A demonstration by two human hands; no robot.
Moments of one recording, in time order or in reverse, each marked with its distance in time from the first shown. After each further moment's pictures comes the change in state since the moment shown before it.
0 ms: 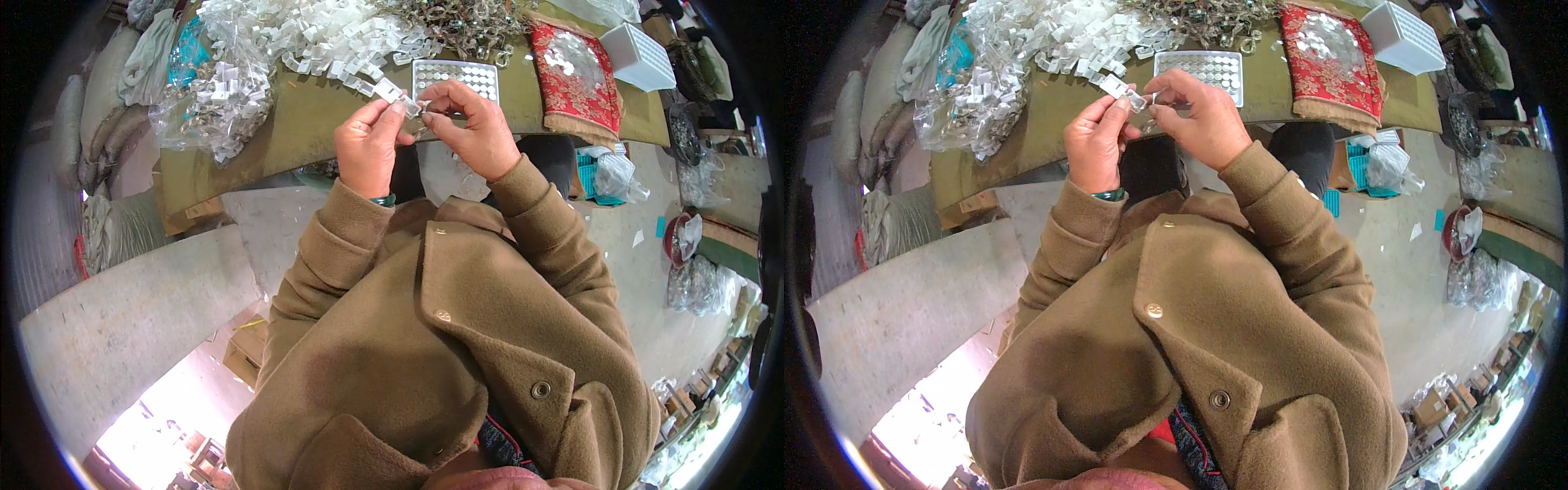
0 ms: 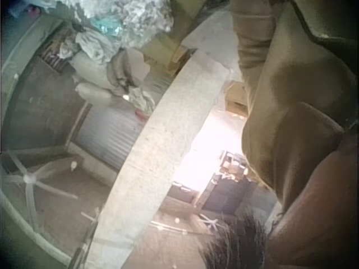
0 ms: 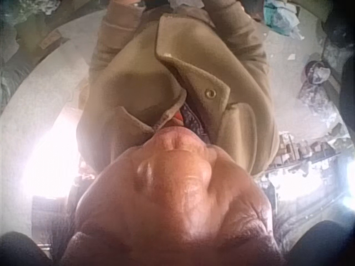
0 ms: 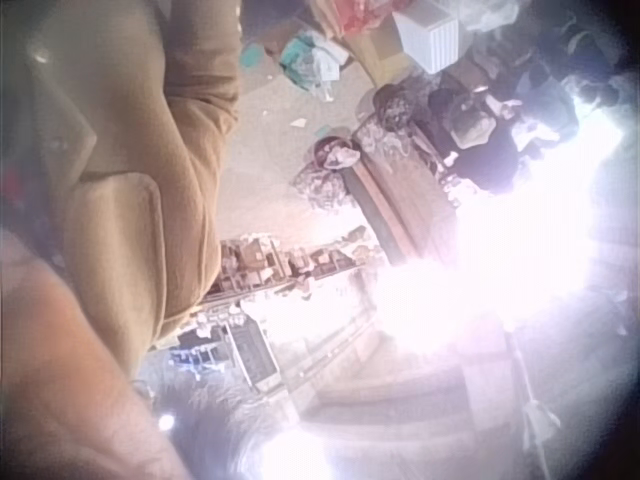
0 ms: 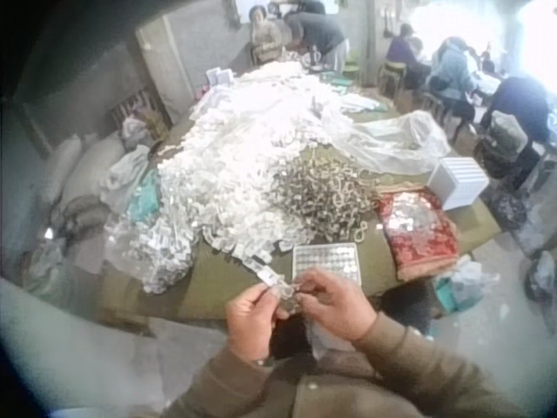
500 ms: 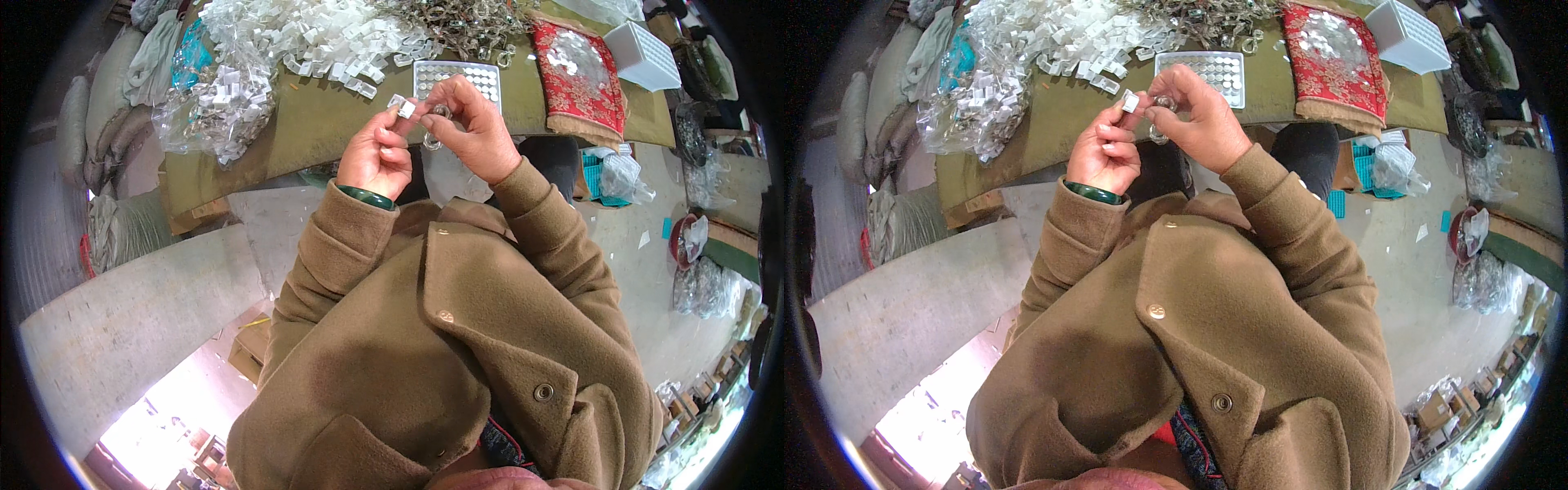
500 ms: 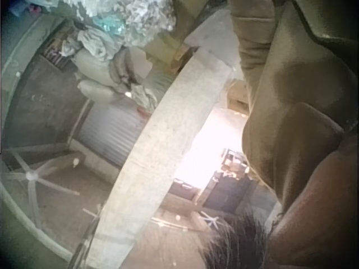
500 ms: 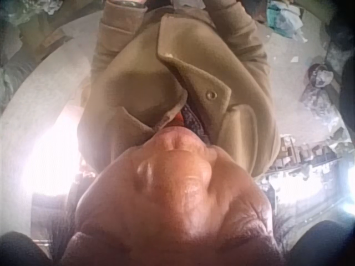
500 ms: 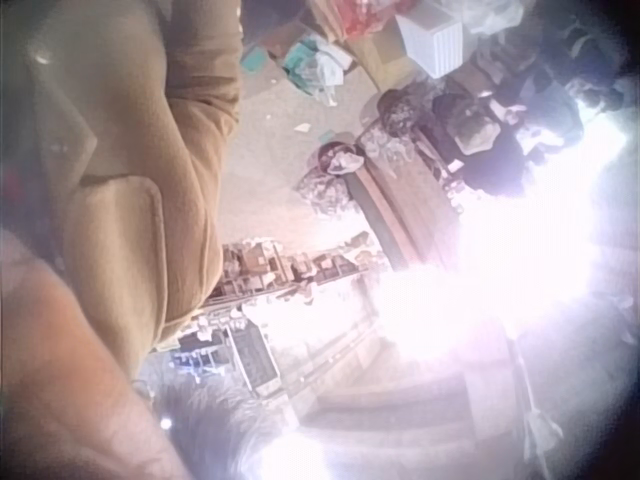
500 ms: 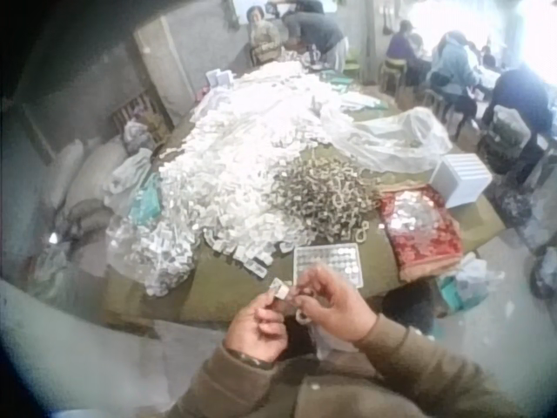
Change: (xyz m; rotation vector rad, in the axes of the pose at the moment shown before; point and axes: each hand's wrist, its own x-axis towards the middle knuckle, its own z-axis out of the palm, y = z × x) left_hand 0.008 0.007 -0.014 -0.869 -0.081 -0.715; right_hand 0.000 0.014 0.001 0.168 0.005 -0.016
